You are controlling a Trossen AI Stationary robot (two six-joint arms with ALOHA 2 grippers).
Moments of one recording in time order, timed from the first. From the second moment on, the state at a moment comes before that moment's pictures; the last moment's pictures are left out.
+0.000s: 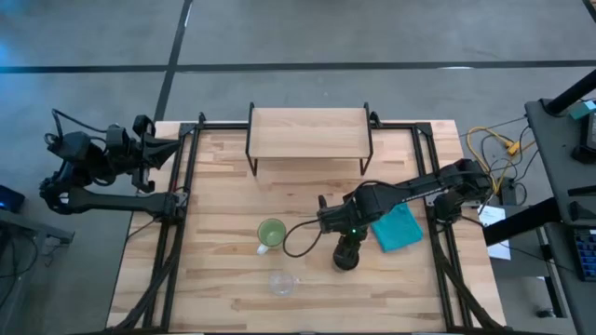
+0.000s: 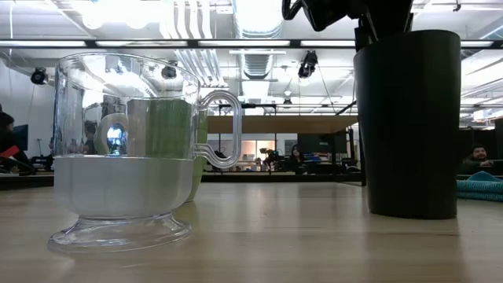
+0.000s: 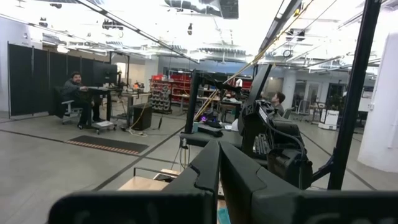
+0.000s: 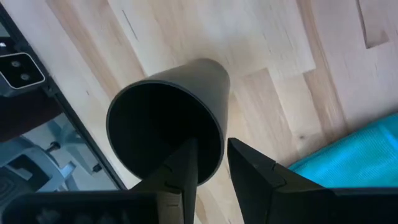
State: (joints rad) left arm 0.04 0.38 0.96 -0.40 -0.19 -0.07; right arm 0.25 1.77 1.55 -1.21 -0.25 0.70
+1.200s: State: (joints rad) left arm 0.04 0.38 0.96 -0.40 -0.19 -0.07; right arm 0.25 1.86 1.55 -1.20 -0.17 0.63
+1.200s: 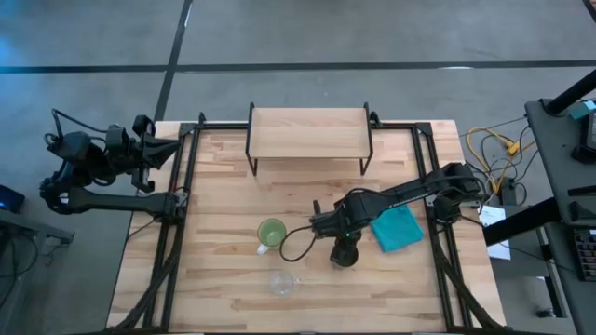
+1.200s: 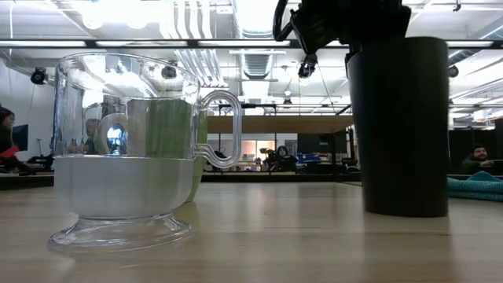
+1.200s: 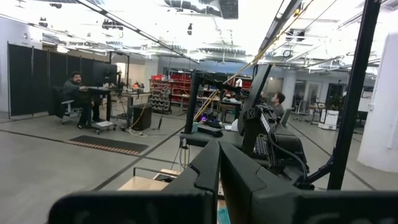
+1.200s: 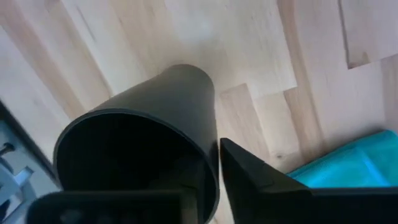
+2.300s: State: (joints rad) left arm 0.04 0.47 0.96 -0.40 -0.36 -0.07; right arm -0.03 1.76 2.10 -1.57 0.24 0.49
